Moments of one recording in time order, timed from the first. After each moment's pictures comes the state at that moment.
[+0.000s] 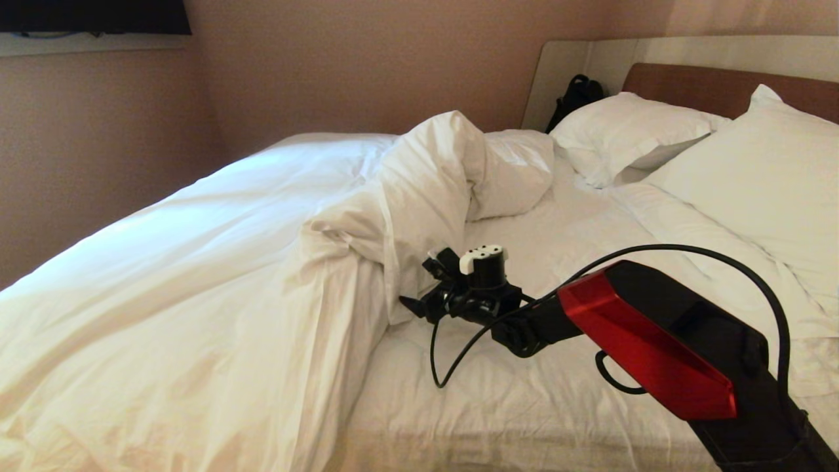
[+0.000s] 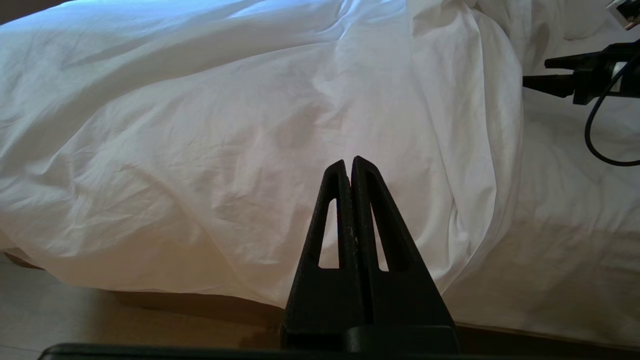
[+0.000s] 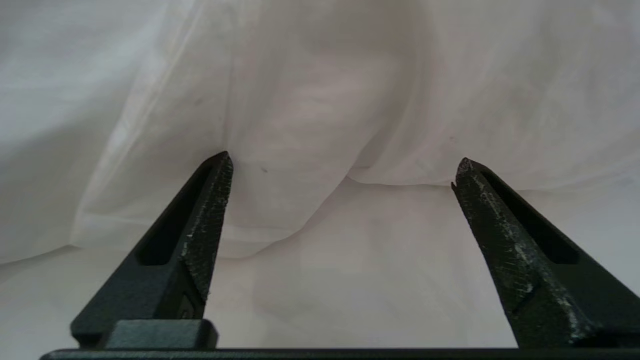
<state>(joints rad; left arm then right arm) 0.00 0.00 0.00 -0.02 0.03 -0.09 0.54 2.57 -1.69 -0.64 0.18 -0.21</state>
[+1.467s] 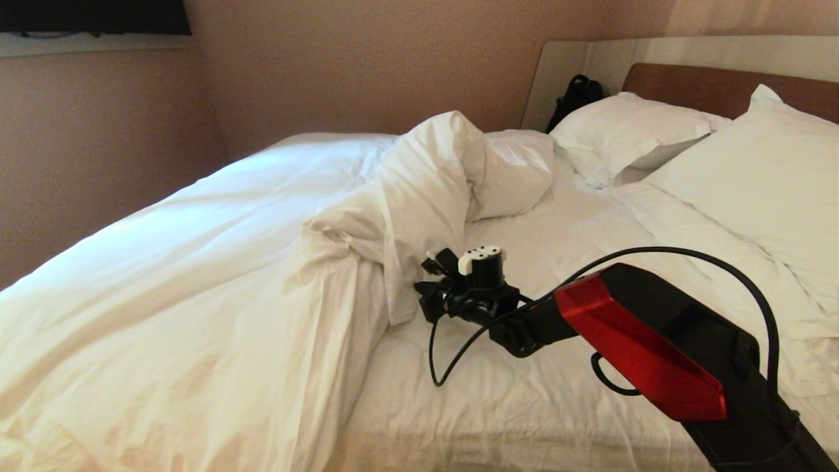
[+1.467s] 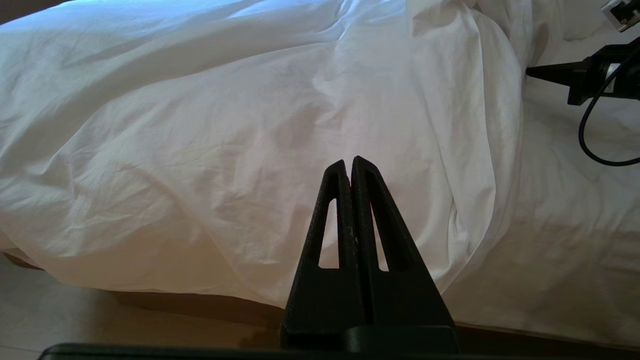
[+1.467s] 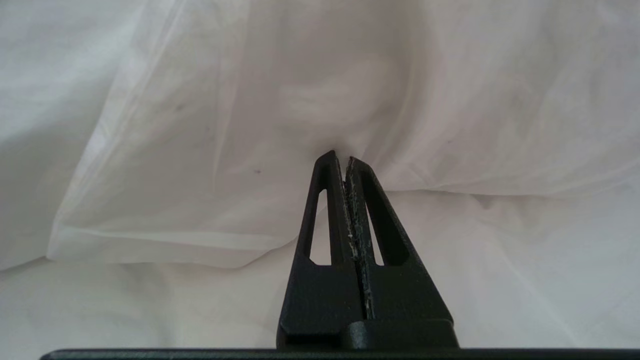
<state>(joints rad) 0.00 0.00 0.00 -0.02 0.03 -0.09 0.54 2.59 -1.72 -0.65 0.17 -0.22</state>
